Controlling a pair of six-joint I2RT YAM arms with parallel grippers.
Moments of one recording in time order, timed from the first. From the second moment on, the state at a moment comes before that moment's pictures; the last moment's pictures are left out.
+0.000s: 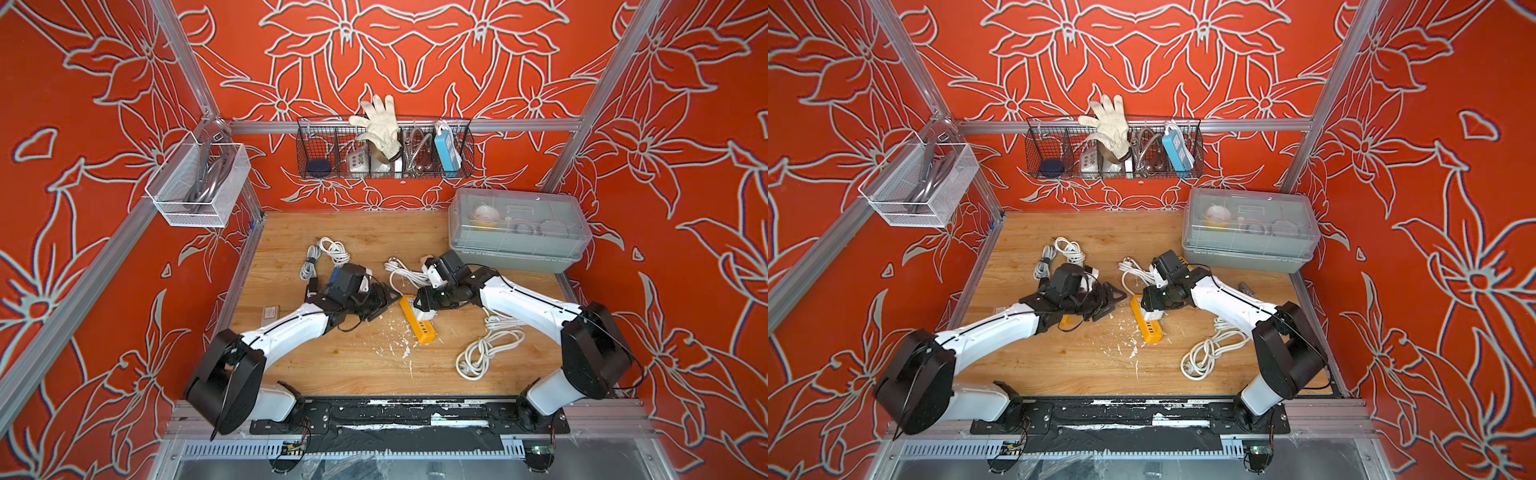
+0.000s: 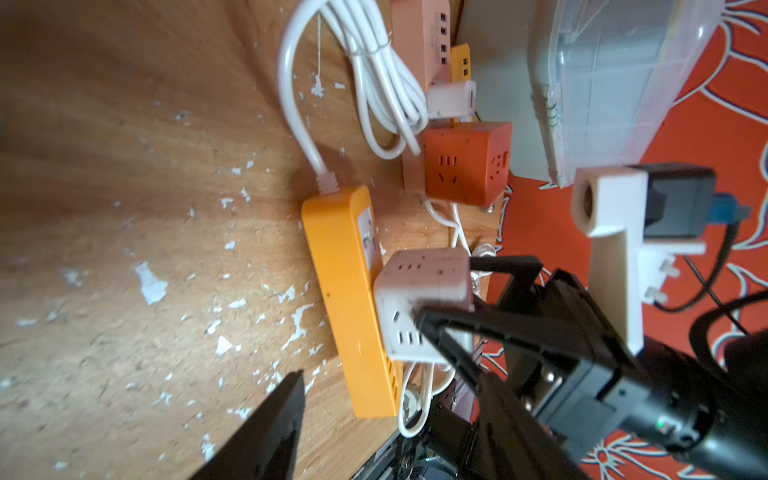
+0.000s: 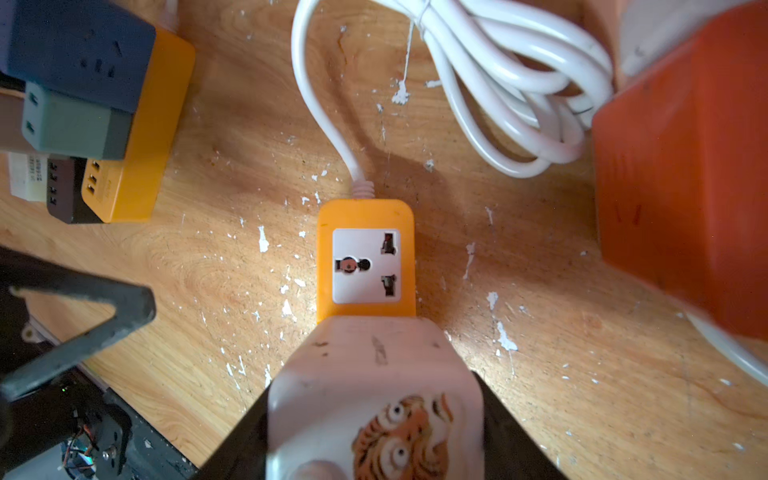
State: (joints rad) left arm -0.49 1.33 0.67 0.00 0.49 -1.11; right arm 0.64 1.57 1.06 -0.55 -0.20 0.45
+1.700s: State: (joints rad) left arm -0.60 1.70 0.56 0.50 0.64 -1.27; right arm 0.66 1.59 1.03 -0.41 -0.19 0.66
